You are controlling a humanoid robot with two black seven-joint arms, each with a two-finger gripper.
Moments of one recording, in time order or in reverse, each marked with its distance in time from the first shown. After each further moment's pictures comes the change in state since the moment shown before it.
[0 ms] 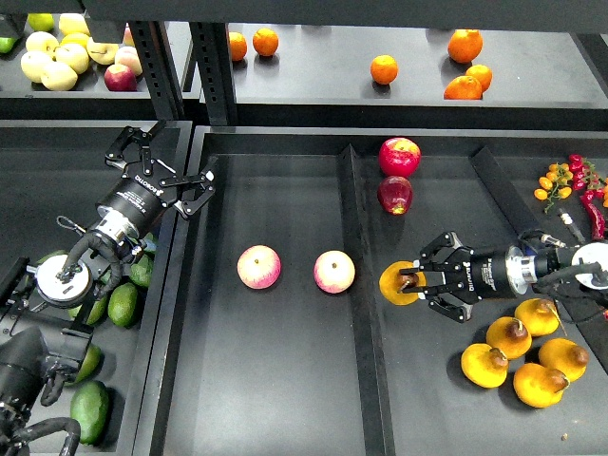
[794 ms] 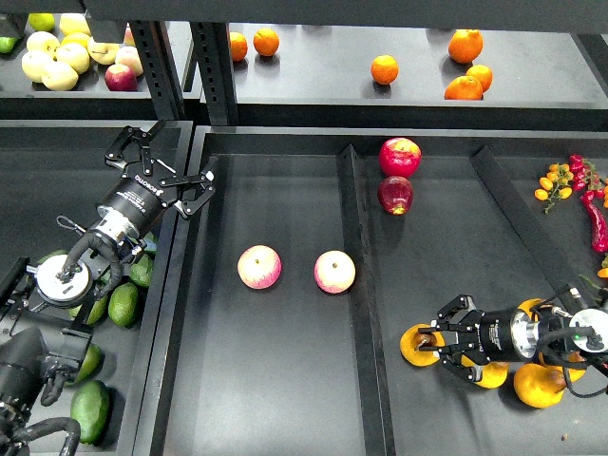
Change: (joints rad) left arm -0.001 0.000 0.000 0.002 0.000 0.000 -0.001; right arm -0.100 0.098 0.012 -0.150 0.002 0.000 0.000
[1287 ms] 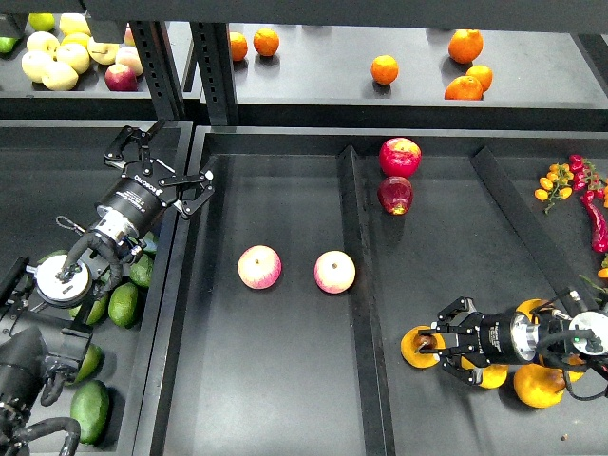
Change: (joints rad) left arm 0.001 0.000 -0.001 0.001 -0.003 0.000 -0.001; right arm -0.042 0.007 0.090 -0.032 -0.014 0.000 0.000
